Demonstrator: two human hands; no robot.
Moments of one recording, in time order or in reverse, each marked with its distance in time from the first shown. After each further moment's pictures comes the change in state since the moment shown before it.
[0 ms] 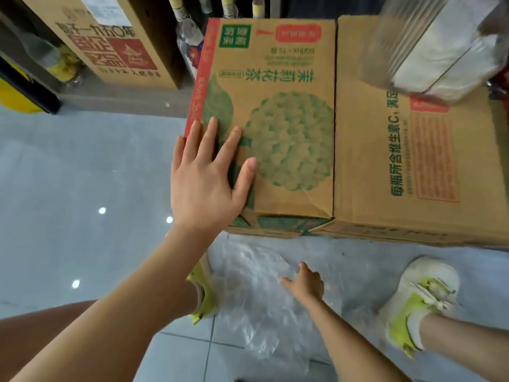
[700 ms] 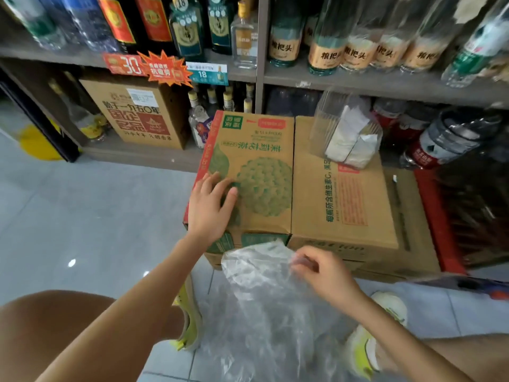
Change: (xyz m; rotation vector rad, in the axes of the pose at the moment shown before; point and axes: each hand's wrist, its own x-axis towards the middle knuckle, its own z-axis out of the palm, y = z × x) left_hand 0.000 0.019 -0.040 -0.337 -0.137 -0.143; right_hand -0.191 -0.012 -0.214 0.342 0.269 -0.730
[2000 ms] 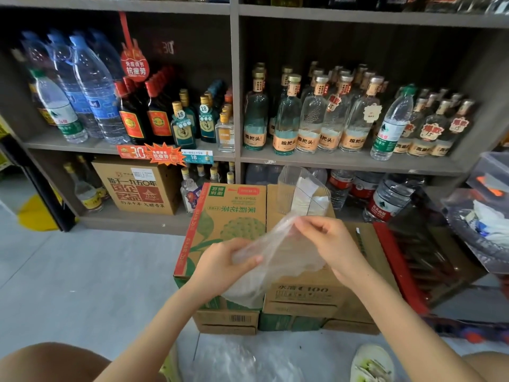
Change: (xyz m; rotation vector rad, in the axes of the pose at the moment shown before) left_hand -0.052 0.108 -0.075 -0.276 -0.225 0.171; right_hand -0.010 -0.108 -0.113 0.355 0.276 -0.173
